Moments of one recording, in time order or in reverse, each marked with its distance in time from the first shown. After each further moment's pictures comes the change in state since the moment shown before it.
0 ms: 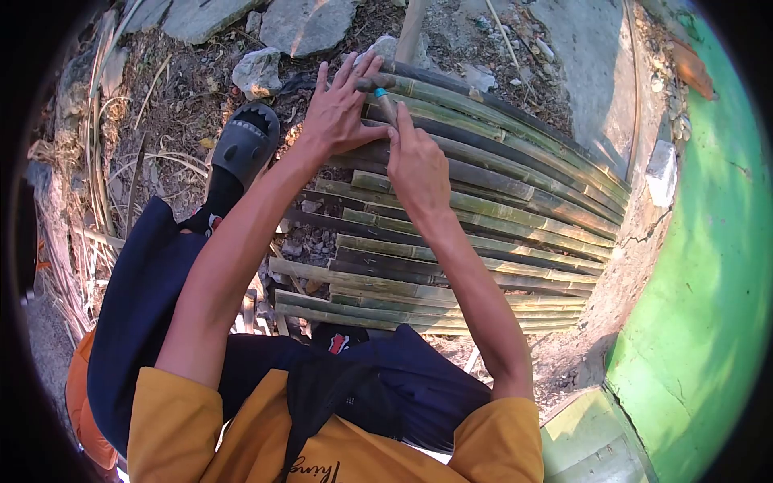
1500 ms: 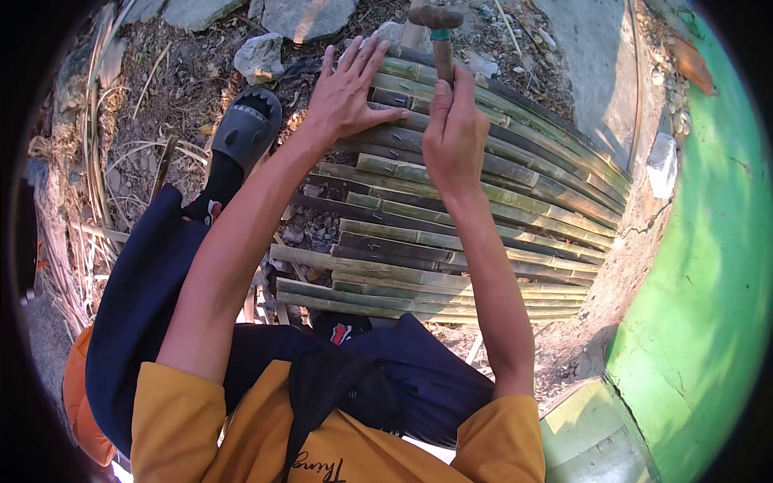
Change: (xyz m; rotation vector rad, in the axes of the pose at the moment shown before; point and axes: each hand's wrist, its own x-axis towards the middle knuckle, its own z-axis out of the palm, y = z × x) left_hand -0.001 0.008 0.002 0.064 -0.002 -0.013; right_hand 0.015 -0.015 -0.049 0.289 0.251 0.067
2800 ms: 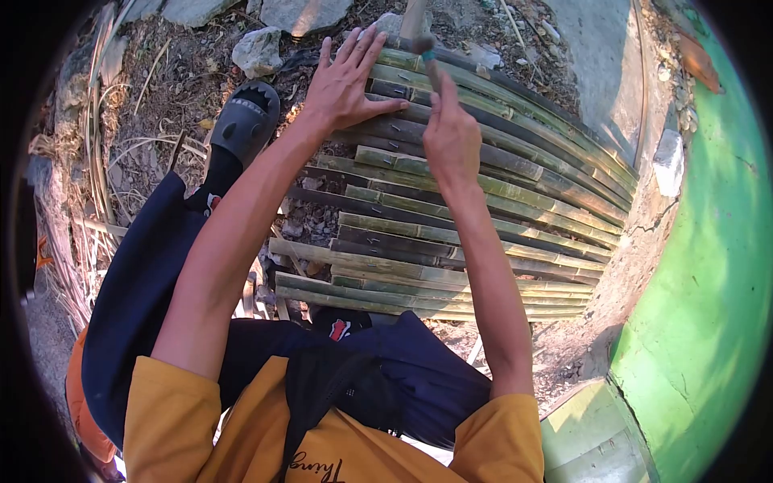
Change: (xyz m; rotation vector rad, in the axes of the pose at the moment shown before) left_hand 0.000 -0.002 0.004 -0.016 0.049 0.021; right_hand -0.024 0.067 0.019 -0.375 -0.042 -0.124
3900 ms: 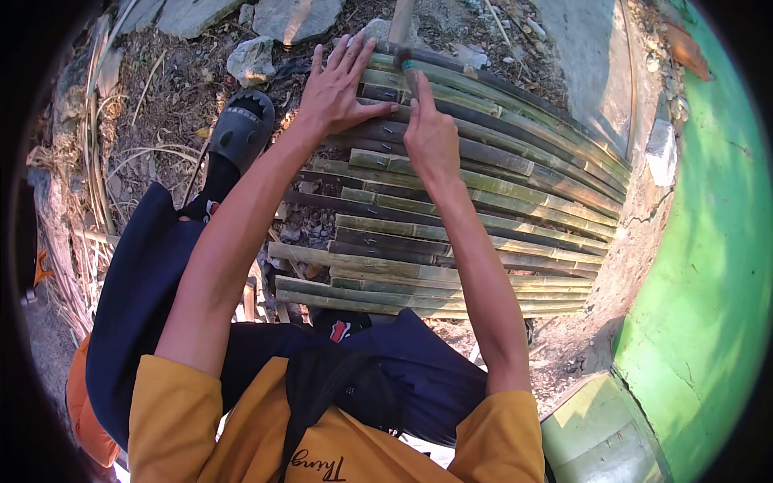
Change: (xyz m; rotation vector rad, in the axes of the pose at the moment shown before) left_hand 0.005 0.002 0.002 0.056 0.005 0.009; right_hand -0.002 -0.008 0.006 0.107 -0.180 0.155
